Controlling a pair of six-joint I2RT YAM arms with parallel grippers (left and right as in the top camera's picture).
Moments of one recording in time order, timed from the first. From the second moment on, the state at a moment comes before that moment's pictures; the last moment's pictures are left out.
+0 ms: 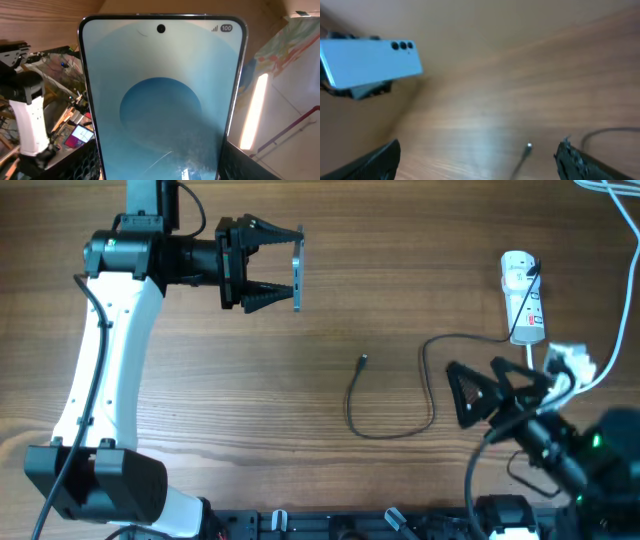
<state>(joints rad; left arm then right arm) -0.06 1.69 1.68 -1.06 1.49 -1.17 0.02 0.54 0.95 -0.77 -0.50 0.44</state>
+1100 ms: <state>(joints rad) -0.06 1.69 1.68 -1.06 1.49 -1.17 0.07 0.98 1.19 -1.28 -0.61 0.38</state>
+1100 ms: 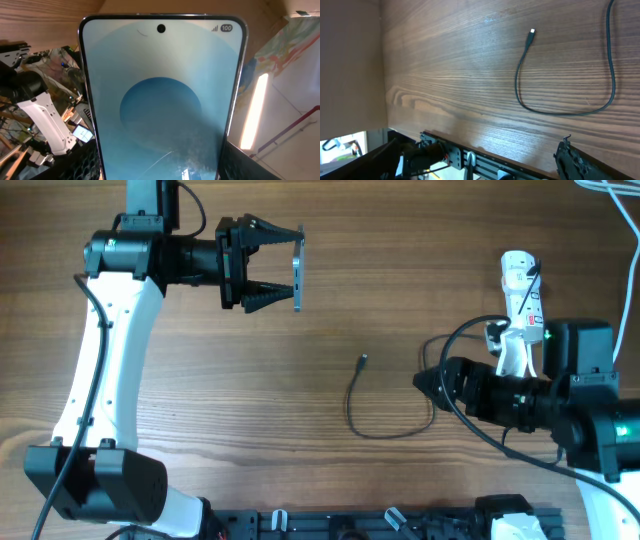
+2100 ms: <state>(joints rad) -0.06 1.69 1.68 -1.06 1.47 -1.17 0.12 1.01 1.19 -1.25 -0.65 0.26</state>
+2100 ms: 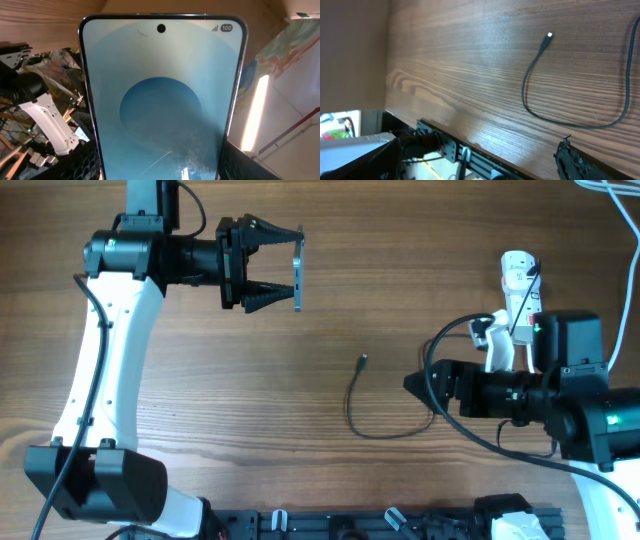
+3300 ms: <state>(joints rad) -0.09 1.69 1.68 -1.06 1.13 -1.20 0.87 1.64 2.08 -1.17 0.28 0.58</state>
